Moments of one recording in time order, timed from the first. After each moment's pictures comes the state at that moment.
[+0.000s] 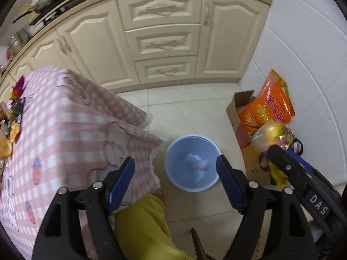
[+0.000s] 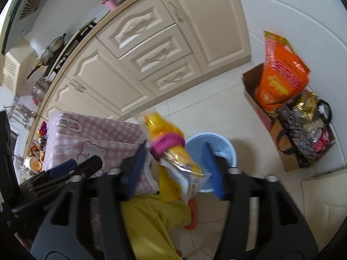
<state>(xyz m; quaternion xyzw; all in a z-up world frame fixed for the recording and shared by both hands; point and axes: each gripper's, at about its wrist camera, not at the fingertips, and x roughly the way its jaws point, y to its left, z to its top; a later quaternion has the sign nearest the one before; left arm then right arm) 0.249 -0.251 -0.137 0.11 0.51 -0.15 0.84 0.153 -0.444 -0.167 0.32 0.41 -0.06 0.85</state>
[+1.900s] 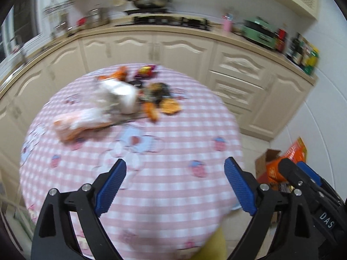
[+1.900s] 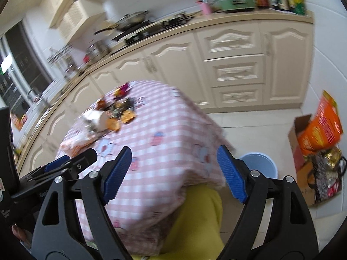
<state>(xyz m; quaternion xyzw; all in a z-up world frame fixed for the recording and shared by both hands) 0.171 0.012 -0.028 -0.04 0.42 0.00 0.91 0.137 -0.234 -0.046 0.17 0.36 0.10 0.91</state>
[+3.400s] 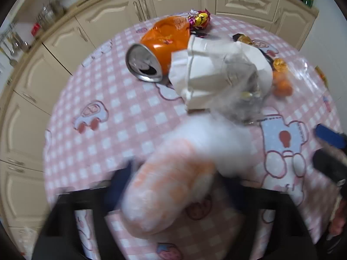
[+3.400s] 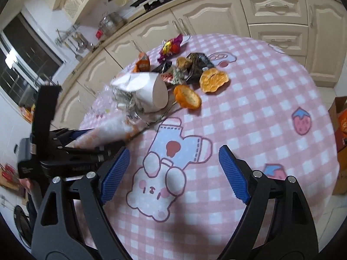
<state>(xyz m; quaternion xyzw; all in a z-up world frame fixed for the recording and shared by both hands) 0.315 0.176 -0.100 0.13 0.56 -0.11 0.81 0.224 -0.050 -0.097 0.20 0.44 0.15 0.86</state>
